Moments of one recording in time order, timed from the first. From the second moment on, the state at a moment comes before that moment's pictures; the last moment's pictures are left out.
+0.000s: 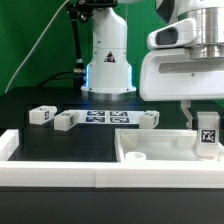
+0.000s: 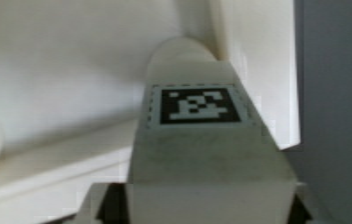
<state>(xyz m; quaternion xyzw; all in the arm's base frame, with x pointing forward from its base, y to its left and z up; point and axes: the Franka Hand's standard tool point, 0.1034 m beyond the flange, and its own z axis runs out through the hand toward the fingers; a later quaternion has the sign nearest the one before) 0.632 0.111 0.076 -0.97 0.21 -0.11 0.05</state>
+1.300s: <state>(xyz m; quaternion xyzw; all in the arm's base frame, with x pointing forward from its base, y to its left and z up) 0.619 0.101 0.074 -0.79 0.60 -0.09 0.06</state>
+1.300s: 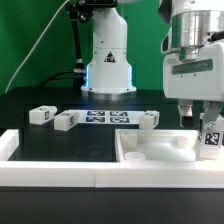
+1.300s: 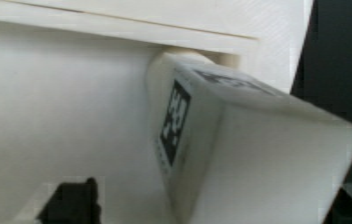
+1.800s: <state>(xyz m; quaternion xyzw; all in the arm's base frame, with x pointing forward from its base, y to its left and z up) 0.627 0.112 0.080 -0.94 0.32 -0.11 0.03</state>
